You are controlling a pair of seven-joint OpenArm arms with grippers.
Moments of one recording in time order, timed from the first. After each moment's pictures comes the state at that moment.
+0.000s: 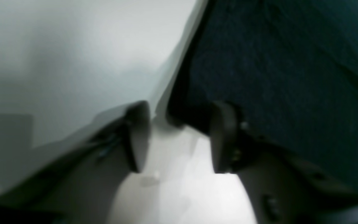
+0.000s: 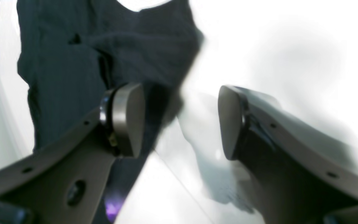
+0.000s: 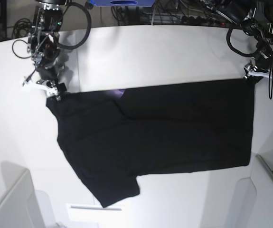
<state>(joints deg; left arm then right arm) 3.7 -5.9 -60.9 81.5 -24.7 -30.2 54.7 -14.5 0.7 17.0 91.7 52.6 -18.6 -25.8</state>
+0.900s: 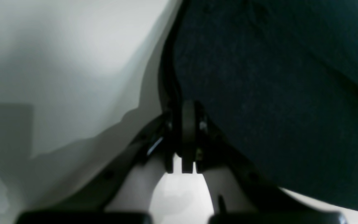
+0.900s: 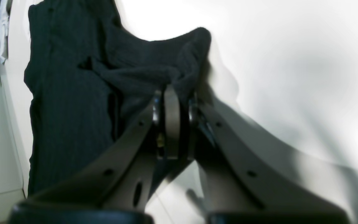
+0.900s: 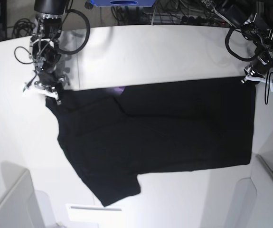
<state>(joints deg) 4.3 -7.6 -56.7 81.0 -25.4 -25.5 55.6 -11.1 2.4 16.8 81.9 52.9 -9.3 -19.2</state>
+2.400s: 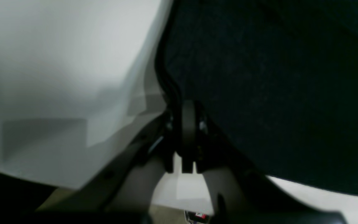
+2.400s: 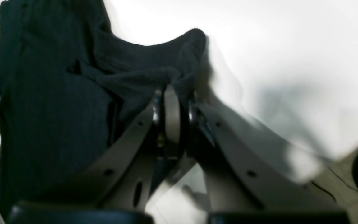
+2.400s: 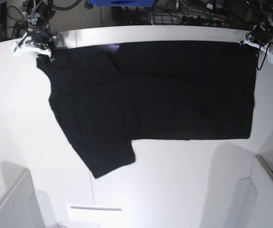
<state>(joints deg) 24.3 -8.7 -53.0 90.4 -27.9 -30.2 53.2 -35.3 1.8 20.4 98.8 53.3 -9.1 -19.6</state>
